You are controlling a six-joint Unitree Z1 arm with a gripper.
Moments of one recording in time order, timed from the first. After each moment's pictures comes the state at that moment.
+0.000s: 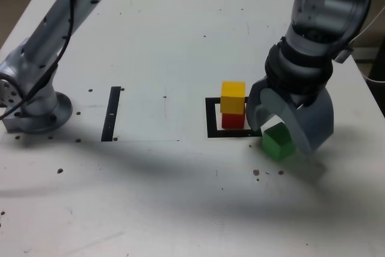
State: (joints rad) arm -0.26 2.33 -2.03 1.42 0.13 0.57
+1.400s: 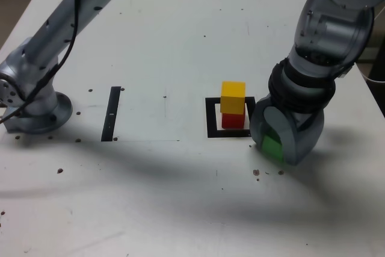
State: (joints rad) arm -0.28 2.36 -2.00 1.35 0.14 0.51
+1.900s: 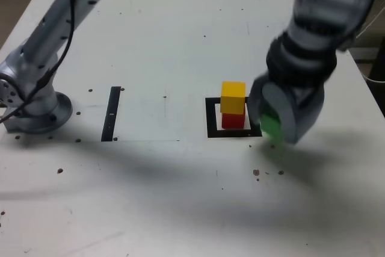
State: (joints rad) arm -0.28 2.31 -2.10 1.49 0.17 0.48
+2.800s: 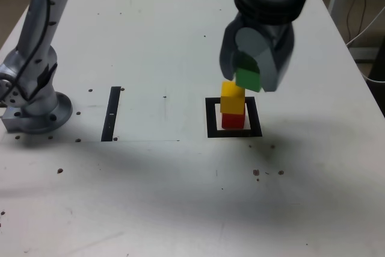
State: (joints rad) arm -0.21 2.13 -2.04 1.62 0.16 0.26
